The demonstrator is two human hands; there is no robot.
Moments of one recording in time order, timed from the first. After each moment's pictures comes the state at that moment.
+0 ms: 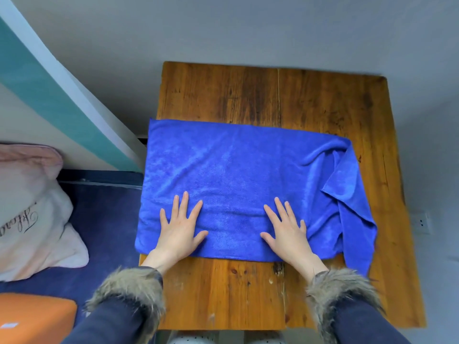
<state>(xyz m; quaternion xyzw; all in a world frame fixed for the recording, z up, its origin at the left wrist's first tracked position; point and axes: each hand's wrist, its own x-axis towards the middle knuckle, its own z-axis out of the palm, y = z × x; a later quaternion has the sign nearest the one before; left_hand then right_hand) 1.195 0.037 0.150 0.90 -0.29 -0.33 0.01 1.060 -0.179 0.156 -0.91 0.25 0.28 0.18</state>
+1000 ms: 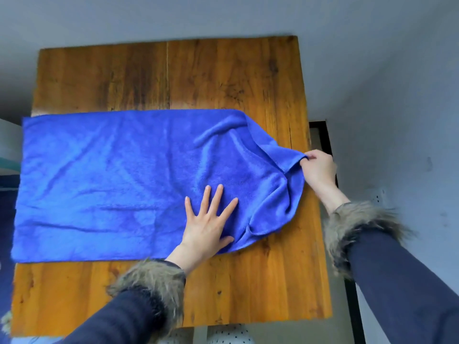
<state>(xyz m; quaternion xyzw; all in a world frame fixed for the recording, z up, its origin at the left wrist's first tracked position) 1.026 -0.228 0.126 0.86 -0.46 -0.18 -0.07 0.982 -0.496 0.138 -0.75 0.55 0.00 0.36</state>
